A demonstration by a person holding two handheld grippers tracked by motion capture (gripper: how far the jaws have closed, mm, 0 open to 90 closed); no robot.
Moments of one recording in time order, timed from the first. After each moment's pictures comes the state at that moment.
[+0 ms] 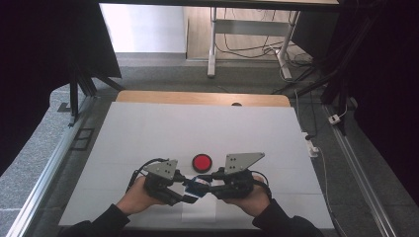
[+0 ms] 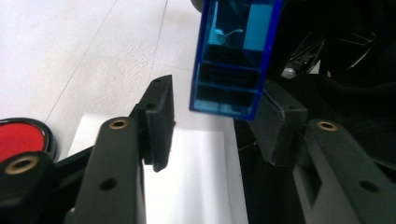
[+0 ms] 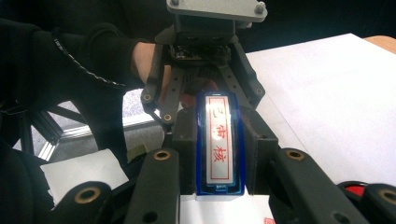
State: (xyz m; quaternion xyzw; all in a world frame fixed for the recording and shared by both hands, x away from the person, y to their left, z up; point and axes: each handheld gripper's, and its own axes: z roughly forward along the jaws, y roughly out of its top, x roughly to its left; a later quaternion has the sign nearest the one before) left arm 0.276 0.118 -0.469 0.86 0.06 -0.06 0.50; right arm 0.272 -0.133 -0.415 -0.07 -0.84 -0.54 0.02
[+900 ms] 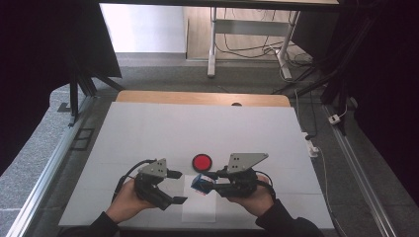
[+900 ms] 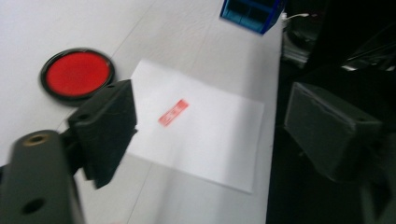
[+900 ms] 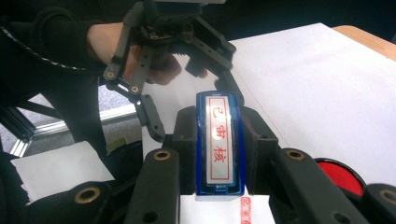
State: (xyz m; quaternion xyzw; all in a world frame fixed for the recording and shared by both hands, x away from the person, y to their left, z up) left arm 0.261 0.141 -0.468 0.88 0.19 0.00 0.44; right arm 0.272 -0.141 -0.415 -0.10 -0.85 -0.52 -0.02
